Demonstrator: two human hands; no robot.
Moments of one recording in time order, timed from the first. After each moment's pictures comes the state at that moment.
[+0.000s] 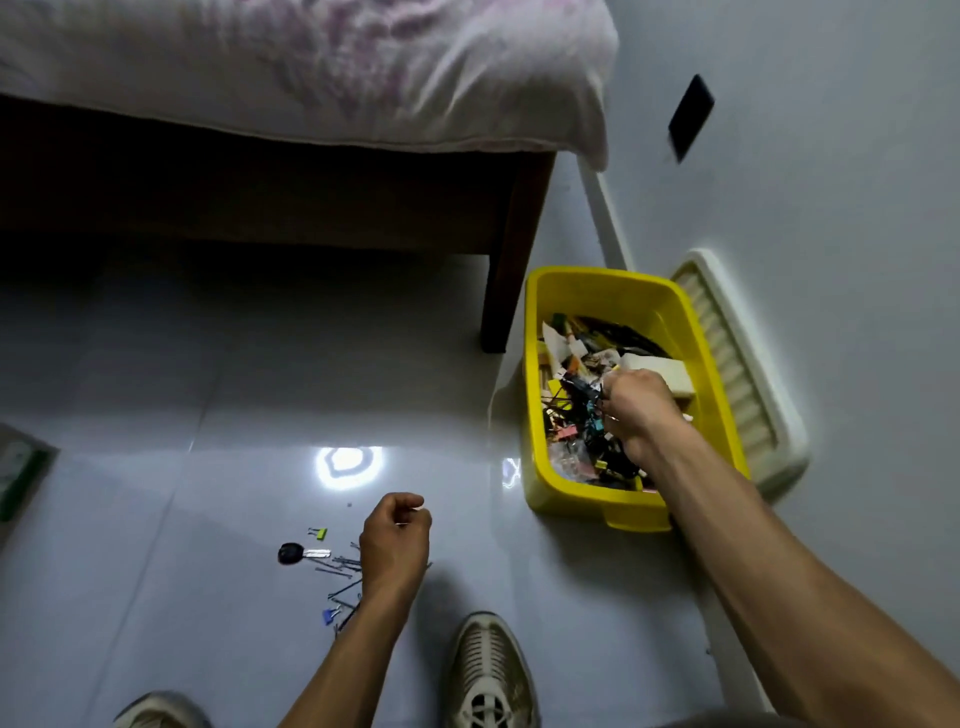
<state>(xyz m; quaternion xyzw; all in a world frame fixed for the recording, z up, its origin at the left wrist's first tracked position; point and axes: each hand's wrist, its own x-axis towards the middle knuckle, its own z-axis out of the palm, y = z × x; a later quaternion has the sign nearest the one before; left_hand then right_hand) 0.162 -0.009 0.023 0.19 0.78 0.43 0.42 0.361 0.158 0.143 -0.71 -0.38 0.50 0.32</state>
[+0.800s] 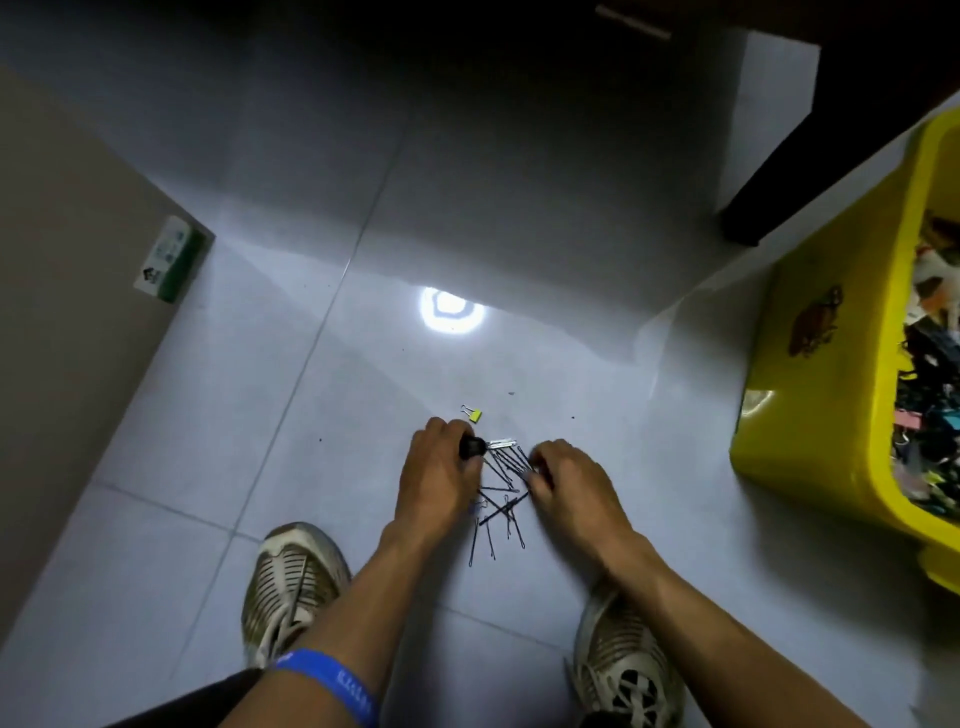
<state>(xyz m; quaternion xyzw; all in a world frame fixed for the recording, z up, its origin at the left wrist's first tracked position) 0.027 -0.072 -0.098 0.40 0.84 0.20 0.31 0.189 0.014 -0.087 -0.45 -0.82 0.34 -0.07</state>
